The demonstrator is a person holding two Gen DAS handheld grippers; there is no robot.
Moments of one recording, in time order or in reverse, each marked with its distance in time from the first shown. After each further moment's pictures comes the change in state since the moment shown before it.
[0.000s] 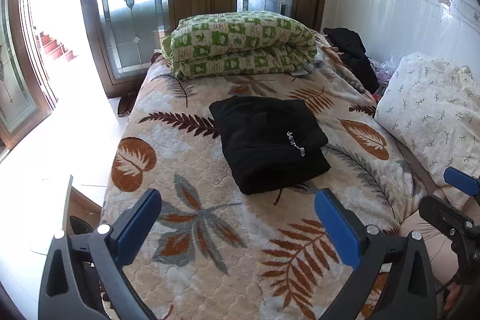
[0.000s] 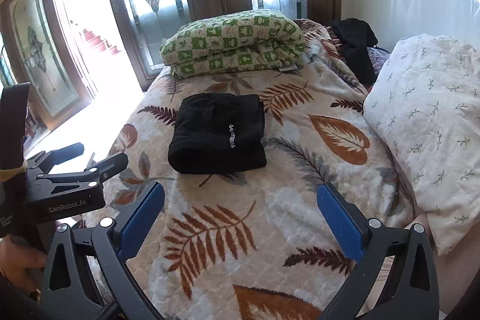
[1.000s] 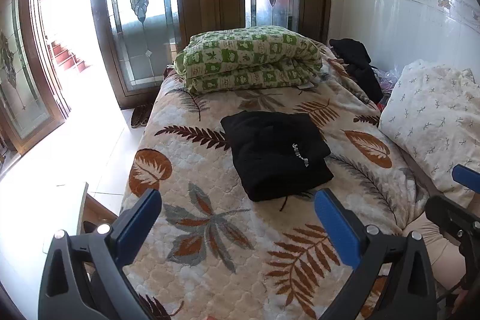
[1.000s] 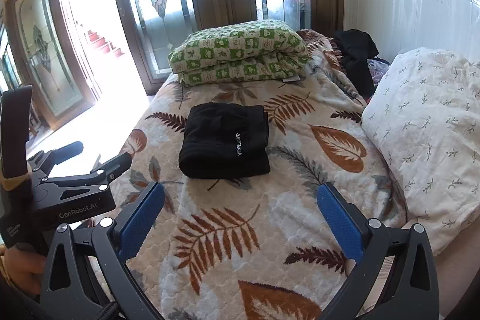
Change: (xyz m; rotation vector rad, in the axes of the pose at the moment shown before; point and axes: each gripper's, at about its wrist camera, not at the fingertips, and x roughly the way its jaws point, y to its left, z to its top) left arm -0.029 -0.006 0.002 -0.006 -0.053 0.065; right arm -0.025 0.012 0.009 -0.019 -0.024 0.000
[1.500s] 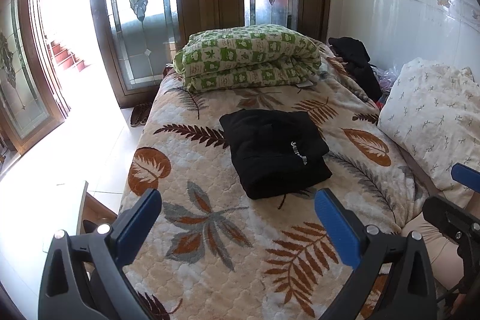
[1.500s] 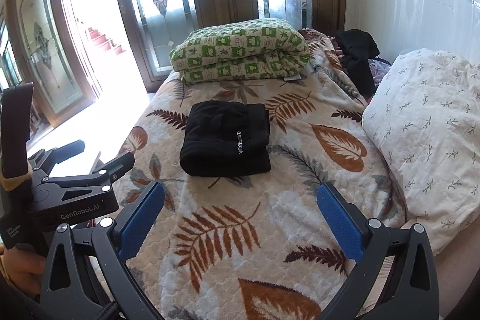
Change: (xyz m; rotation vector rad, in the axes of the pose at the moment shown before) left arm -0.002 -0.003 -0.002 0.006 0.004 0.000; right arm -0.001 0.003 -0.001 -0.005 0.007 -0.002
